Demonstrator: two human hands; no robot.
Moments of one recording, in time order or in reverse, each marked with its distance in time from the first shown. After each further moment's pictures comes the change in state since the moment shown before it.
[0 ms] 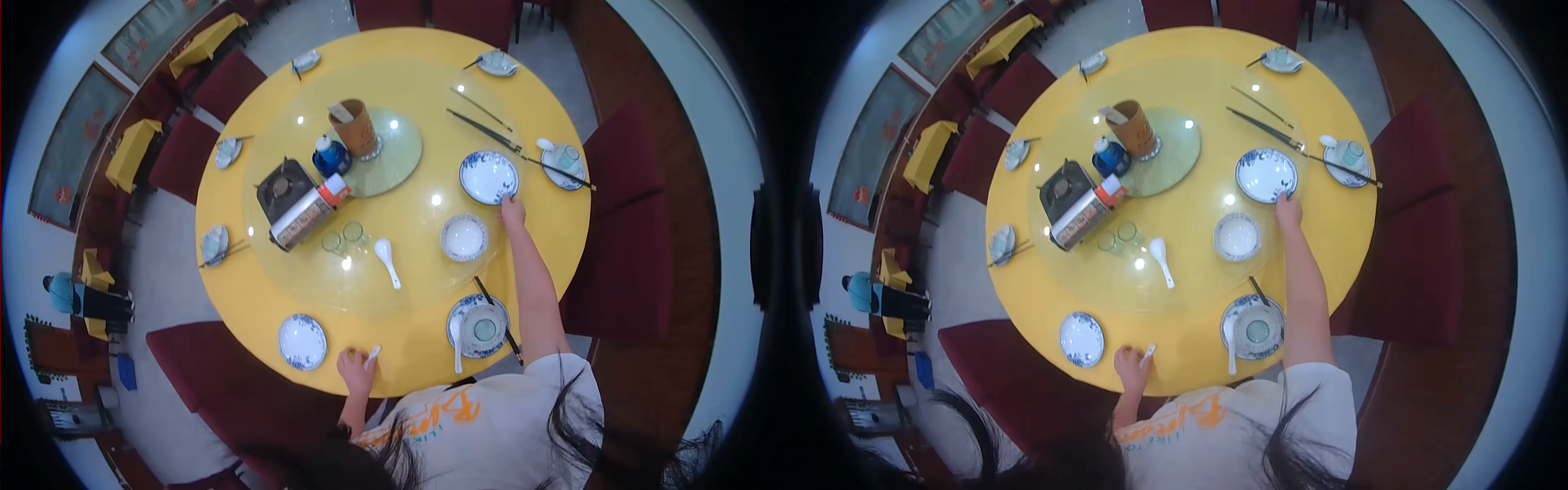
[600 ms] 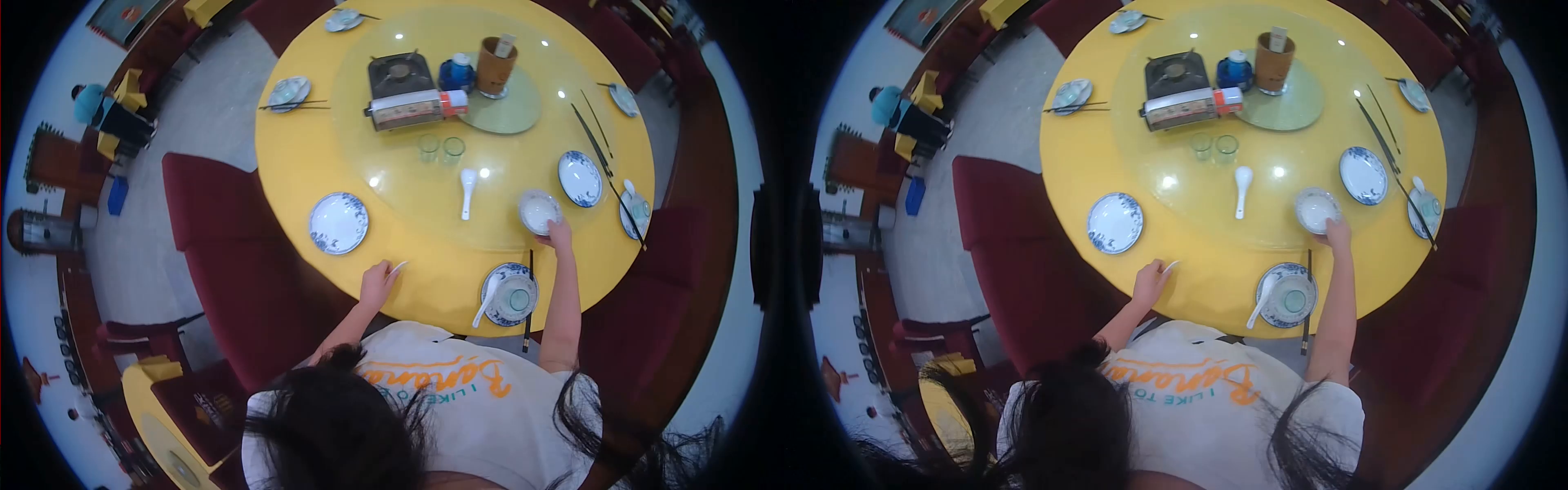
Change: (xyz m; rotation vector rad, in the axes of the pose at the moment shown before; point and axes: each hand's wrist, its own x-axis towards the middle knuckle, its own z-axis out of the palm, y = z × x) left_hand -0.004 0.002 -0.031 -0.365 -0.136 -0.373; right_hand -0.121 -0.006 0.011 -0.156 -0.405 -0.085
